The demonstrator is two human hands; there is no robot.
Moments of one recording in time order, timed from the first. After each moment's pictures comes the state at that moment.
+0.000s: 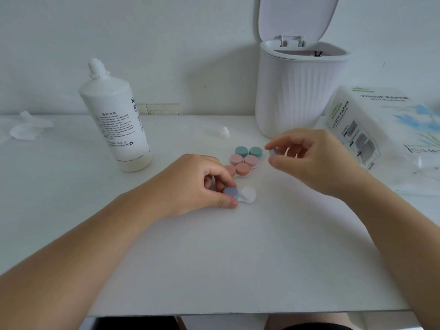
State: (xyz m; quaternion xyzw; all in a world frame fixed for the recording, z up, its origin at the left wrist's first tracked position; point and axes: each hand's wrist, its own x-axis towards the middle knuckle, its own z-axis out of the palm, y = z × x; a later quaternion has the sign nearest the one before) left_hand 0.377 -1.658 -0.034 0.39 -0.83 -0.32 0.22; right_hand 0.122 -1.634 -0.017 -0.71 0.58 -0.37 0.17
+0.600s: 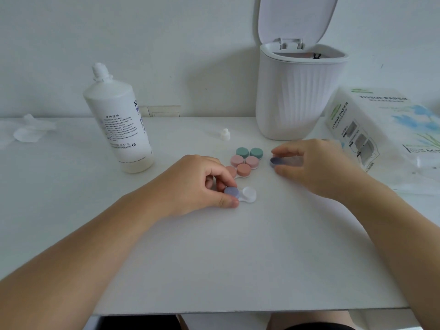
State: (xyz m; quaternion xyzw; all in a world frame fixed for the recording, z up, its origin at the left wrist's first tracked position) left_hand 0.377 -1.659 -0.035 0.39 -0.83 -0.32 0.22; right_hand 0.107 -1.637 -0.026 -0.71 0.66 -0.22 0.07
